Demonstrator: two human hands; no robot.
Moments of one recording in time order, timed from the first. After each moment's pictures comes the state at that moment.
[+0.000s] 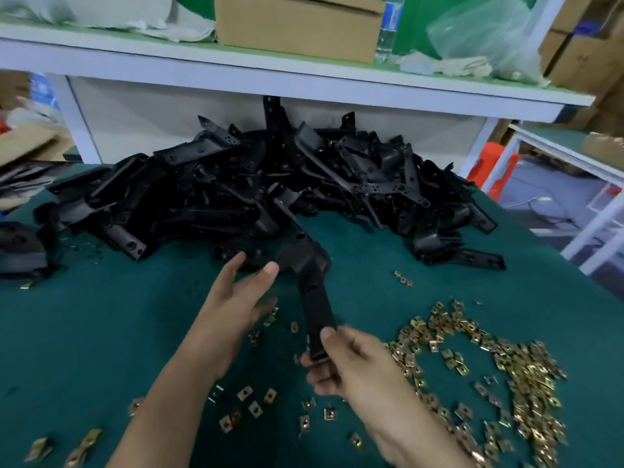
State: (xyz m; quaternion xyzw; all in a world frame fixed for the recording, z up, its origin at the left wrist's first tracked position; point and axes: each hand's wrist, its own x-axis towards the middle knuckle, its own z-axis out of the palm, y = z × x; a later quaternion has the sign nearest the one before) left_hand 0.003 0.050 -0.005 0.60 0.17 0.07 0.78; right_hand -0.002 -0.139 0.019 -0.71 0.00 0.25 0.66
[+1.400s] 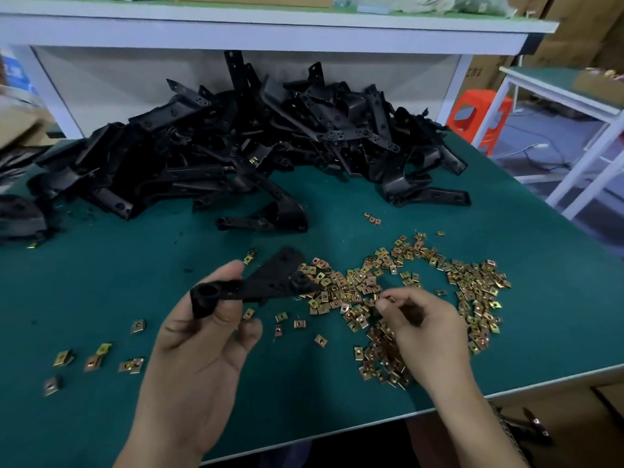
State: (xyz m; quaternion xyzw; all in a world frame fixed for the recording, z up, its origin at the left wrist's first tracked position) left_hand -0.135 -0.036 0.020 0.45 0.07 0.17 0.87; right_hand -0.040 -0.266 -0.008 -0.88 -0.01 -0.08 0.46
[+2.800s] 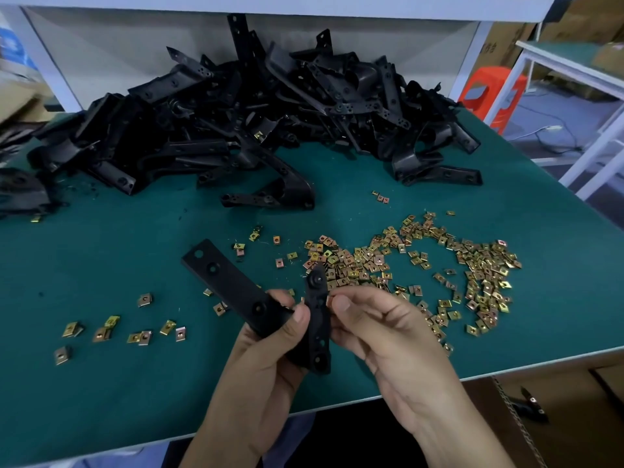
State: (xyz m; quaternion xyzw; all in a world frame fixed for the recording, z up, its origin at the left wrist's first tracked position) left_hand -0.141 -0.081 -0.007 0.35 0.14 0.02 0.93; right_hand -0.092 -0.218 0.022 -0.56 0.02 0.20 0.80
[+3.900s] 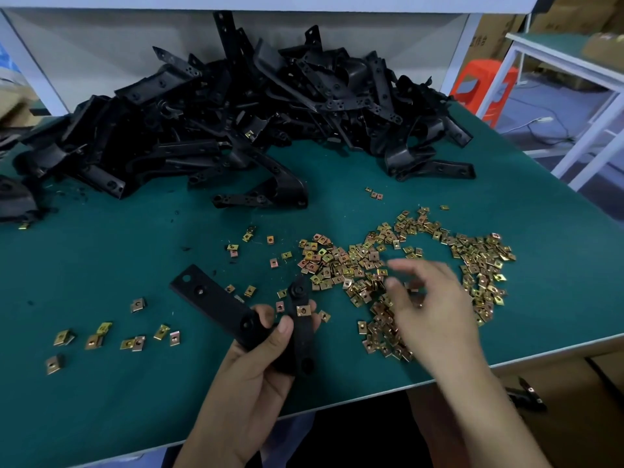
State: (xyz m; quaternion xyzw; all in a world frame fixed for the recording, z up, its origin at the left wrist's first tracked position) left_hand -0.143 -0.072 -0.027 0.29 0.17 -0.01 0.94; right_hand -0.055 -0.262 0.003 -0.92 -0.03 -0.07 0.38
